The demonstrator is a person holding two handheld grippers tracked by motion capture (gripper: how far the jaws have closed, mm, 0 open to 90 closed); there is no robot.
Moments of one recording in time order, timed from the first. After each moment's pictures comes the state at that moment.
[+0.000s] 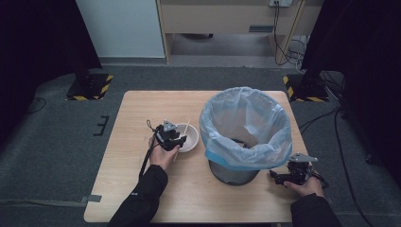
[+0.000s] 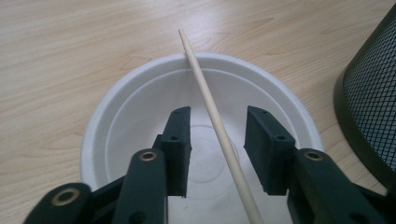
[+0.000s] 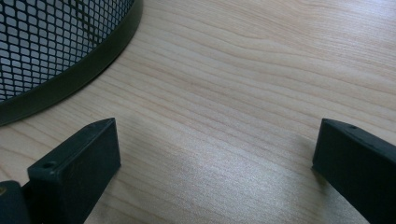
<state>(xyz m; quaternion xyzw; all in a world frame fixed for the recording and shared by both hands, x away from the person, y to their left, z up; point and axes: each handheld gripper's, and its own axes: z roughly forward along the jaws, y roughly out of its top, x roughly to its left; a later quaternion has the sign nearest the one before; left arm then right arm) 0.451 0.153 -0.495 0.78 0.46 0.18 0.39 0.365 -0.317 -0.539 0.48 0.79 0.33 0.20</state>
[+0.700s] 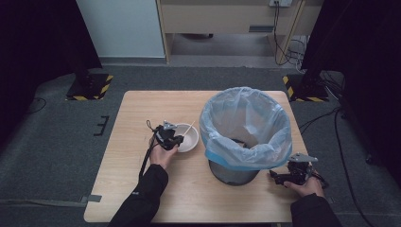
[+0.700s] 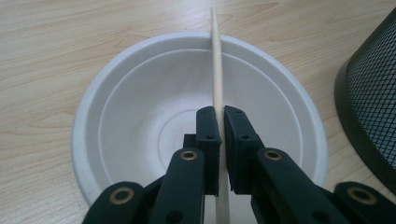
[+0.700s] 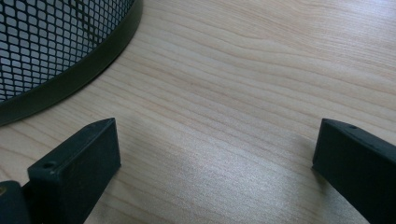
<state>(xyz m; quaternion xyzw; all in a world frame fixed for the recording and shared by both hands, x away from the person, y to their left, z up) 0.452 0.155 -0.496 0.78 0.48 0.15 0.38 0.365 -0.317 -0.539 0.48 0.79 0.33 0.20</state>
